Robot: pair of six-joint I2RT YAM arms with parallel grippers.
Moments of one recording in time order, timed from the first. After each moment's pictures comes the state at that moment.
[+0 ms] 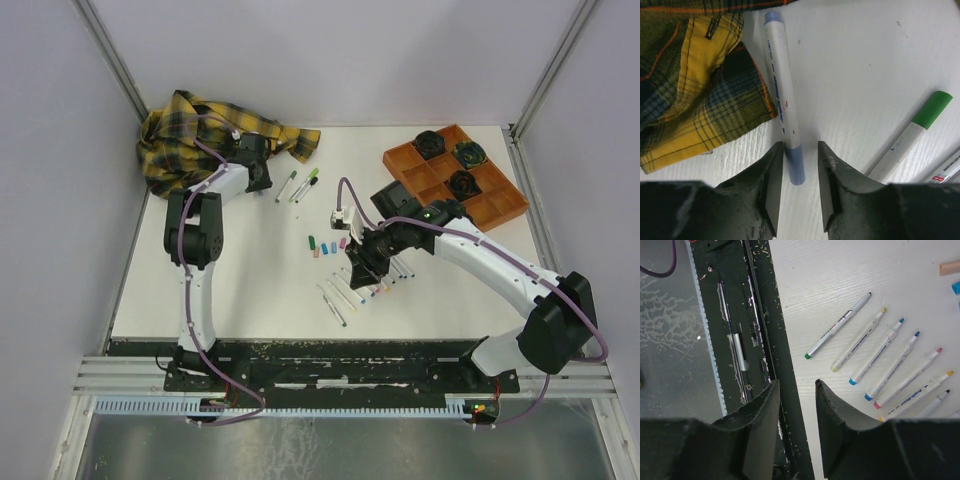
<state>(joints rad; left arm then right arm) -0.19 2.25 1.71 -0.35 -0.21 -0.33 0.67 1.44 1.21 -0.83 -0.70 -0.34</state>
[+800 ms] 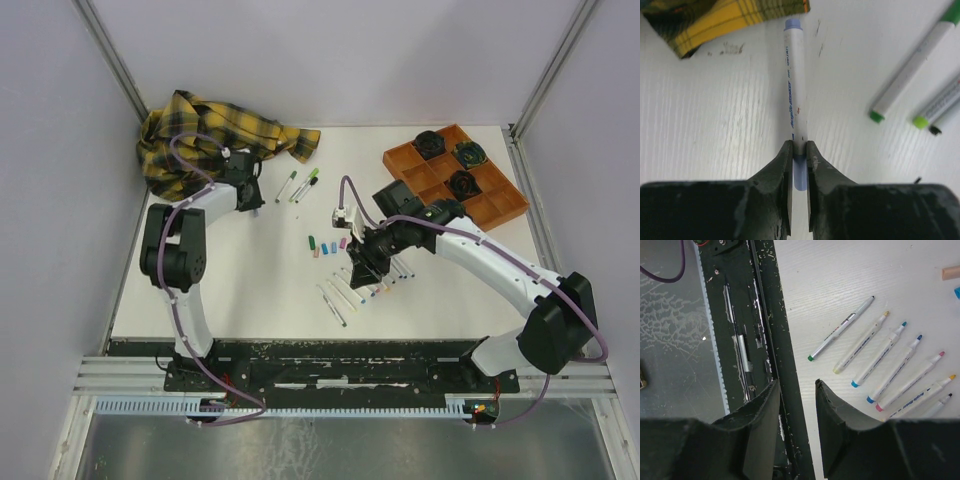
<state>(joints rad) -0.18 2.02 1.38 -0.27 -0.17 -0.34 0.66 1.44 1.21 -0.83 -0.73 -0.35</state>
